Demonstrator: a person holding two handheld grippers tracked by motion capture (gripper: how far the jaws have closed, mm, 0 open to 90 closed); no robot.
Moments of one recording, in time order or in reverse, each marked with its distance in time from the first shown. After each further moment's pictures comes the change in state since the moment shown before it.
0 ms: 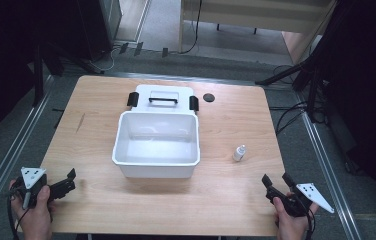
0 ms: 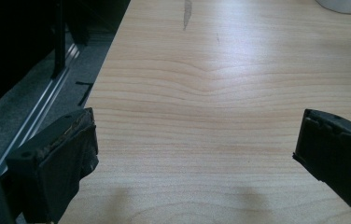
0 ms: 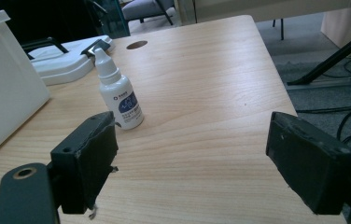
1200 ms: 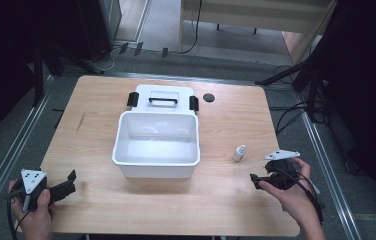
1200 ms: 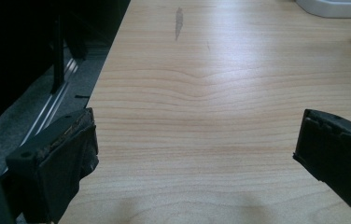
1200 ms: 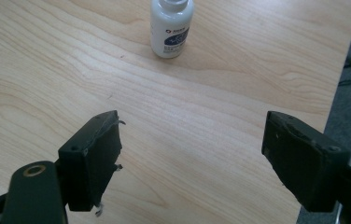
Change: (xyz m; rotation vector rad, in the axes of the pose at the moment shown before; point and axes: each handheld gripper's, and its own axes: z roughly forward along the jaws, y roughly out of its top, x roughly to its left) left arm -0.003 -0.003 -0.006 -0.045 -0.012 0.051; right arm 0.056 0.083 0.041 0.675 0.016 -0.456
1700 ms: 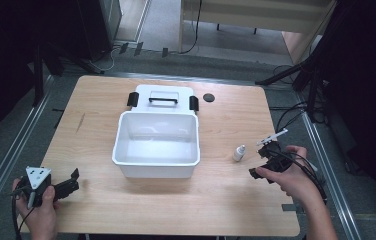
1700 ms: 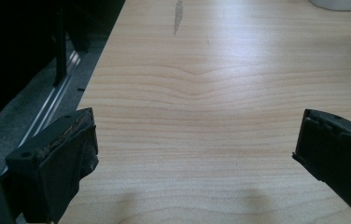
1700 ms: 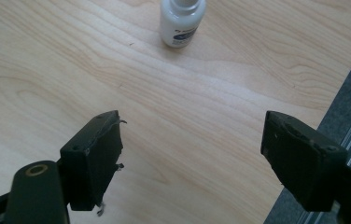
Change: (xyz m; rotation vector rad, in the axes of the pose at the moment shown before) left arm -0.008 0.003 0.006 0.026 0.020 -0.005; right arm -0.003 0.051 -0.005 0.264 0.043 -0.040
